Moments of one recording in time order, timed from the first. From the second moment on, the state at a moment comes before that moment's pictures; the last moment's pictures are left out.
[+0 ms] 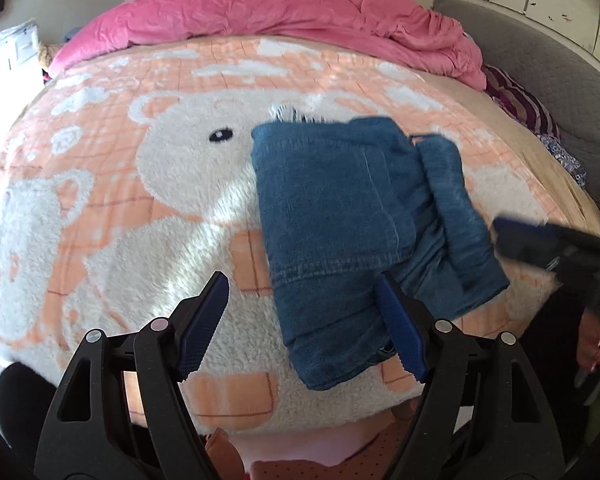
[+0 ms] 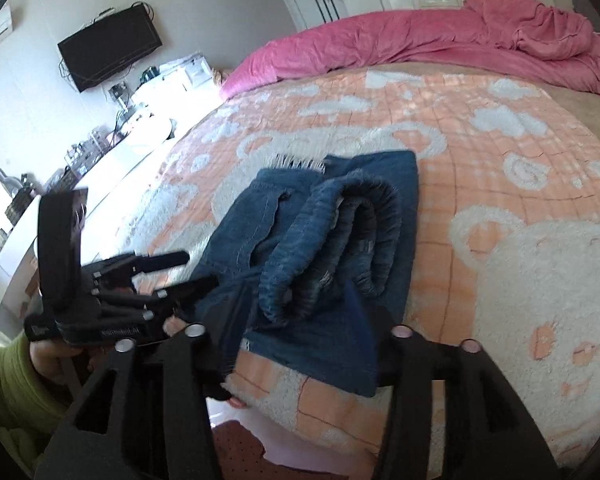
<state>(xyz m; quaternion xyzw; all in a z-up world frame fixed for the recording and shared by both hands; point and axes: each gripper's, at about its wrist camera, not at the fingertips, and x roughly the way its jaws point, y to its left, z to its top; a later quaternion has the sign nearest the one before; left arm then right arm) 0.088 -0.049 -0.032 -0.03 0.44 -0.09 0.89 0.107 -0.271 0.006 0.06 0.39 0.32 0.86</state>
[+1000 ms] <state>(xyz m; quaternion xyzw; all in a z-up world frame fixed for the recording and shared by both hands) 0.108 -0.048 0.031 -0.02 0.39 -0.08 0.92 0.170 -0.296 0.071 -0.01 0.31 0.22 0.92</state>
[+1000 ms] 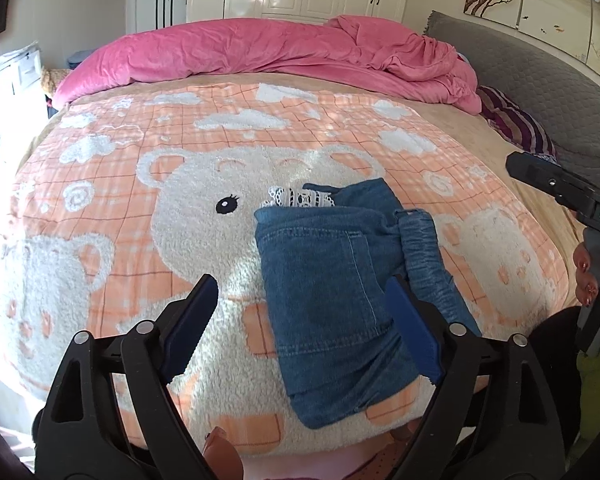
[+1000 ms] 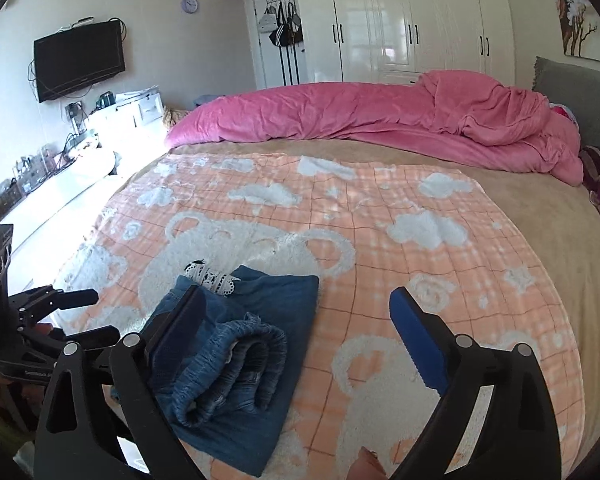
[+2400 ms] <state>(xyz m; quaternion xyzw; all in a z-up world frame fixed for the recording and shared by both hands) 0.148 -0.044 -0.043 -0.11 0.43 -0.14 0.88 0.216 -0.263 -0.040 0.10 0.46 0.27 0.84</state>
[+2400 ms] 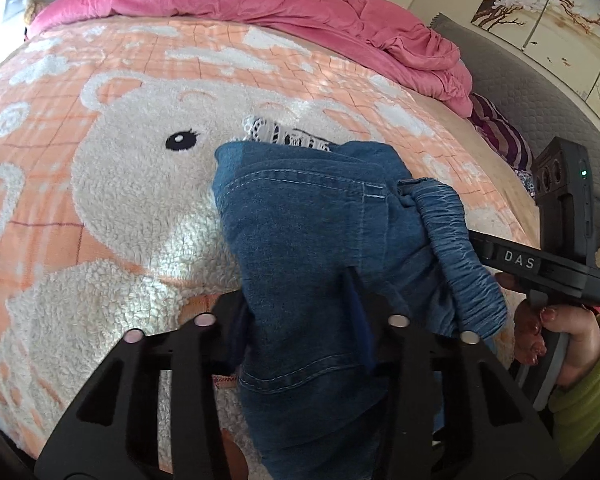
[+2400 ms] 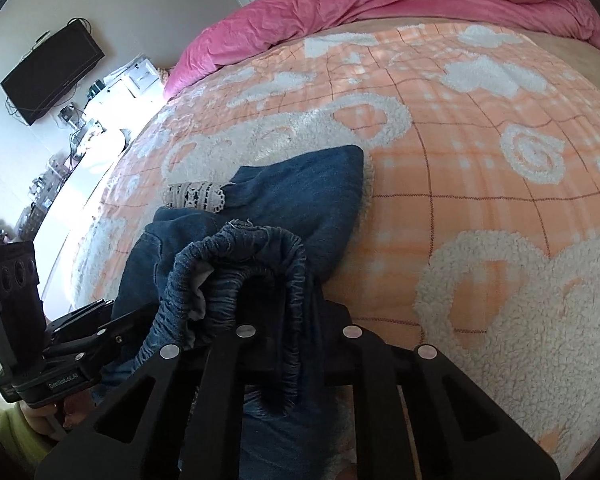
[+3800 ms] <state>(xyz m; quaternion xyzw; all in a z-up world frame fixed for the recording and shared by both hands) 0.254 0.002 -0.031 -0.12 0.40 -0.07 0.90 0.333 -0.203 -0.034 0.05 0.44 0.25 0.86</state>
